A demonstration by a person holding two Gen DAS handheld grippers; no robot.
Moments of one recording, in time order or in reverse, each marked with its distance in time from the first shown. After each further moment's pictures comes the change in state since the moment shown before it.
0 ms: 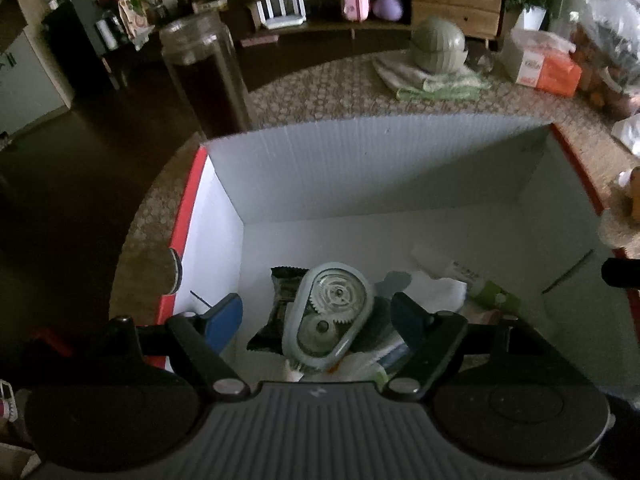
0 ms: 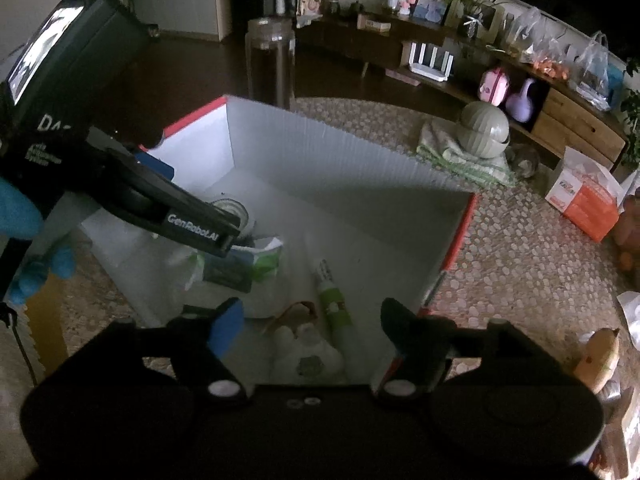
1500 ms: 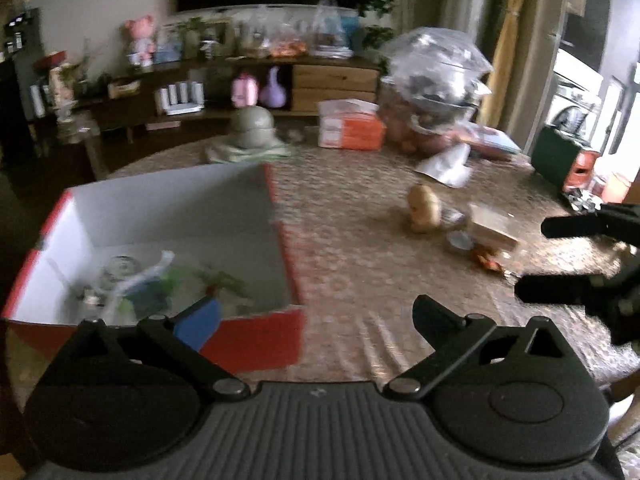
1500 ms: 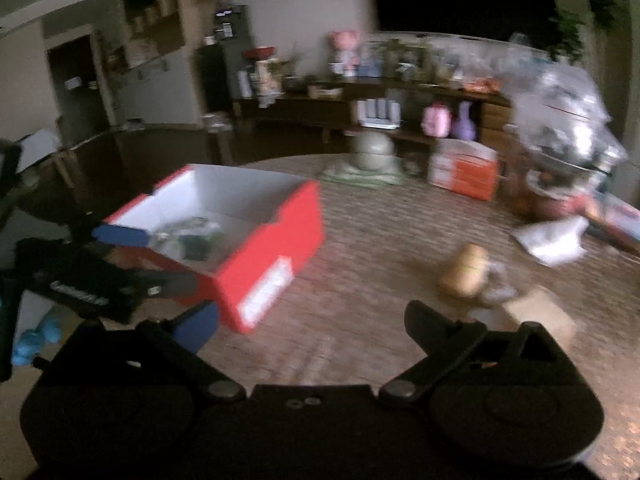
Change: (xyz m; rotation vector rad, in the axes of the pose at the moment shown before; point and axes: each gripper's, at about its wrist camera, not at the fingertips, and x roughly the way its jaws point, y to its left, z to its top) left arm -0.130 -0.149 -0.093 0.054 -0.284 -0.297; right arm -0.173 -0.114 -0.144 0.181 -0.242 -0.004
